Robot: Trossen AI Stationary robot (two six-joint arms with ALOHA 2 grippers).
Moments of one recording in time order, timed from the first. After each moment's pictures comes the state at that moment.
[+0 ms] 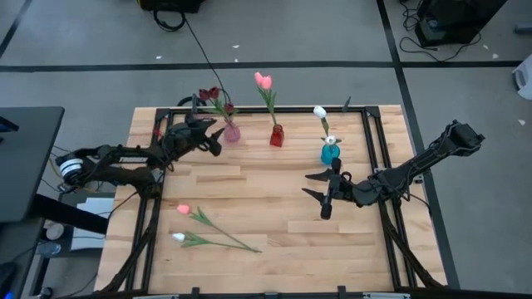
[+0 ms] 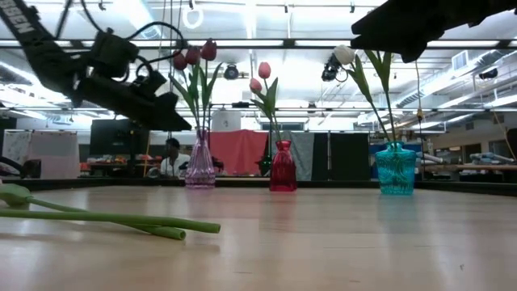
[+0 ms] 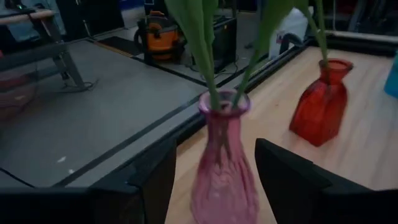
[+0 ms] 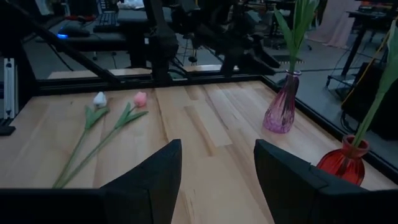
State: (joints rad) left arm 0.61 1.17 0.26 0.70 -0.16 0.03; right arm 0.46 1.09 0.52 0.29 0.74 0.16
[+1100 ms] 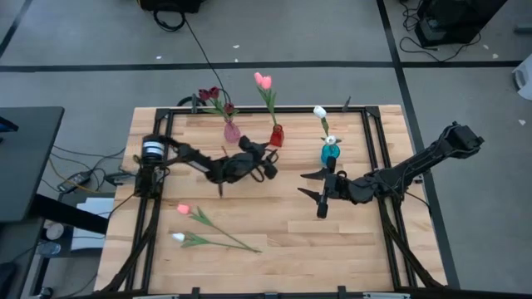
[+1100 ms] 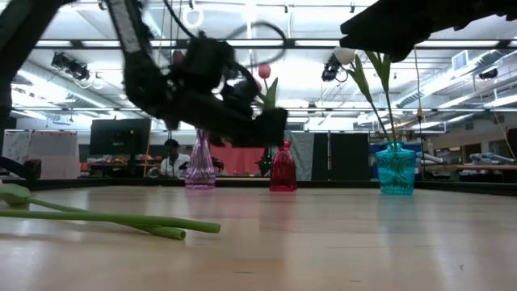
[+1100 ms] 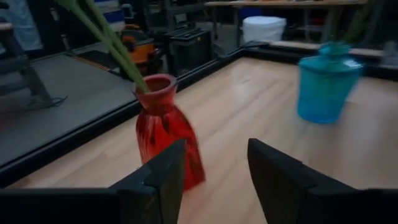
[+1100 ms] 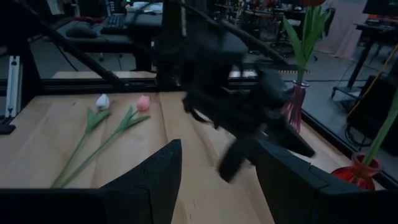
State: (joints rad) left arm 0.09 1.96 0.81 0.95 -0.63 -0.09; right arm 0.40 1.14 0.52 0.39 0.66 0.08
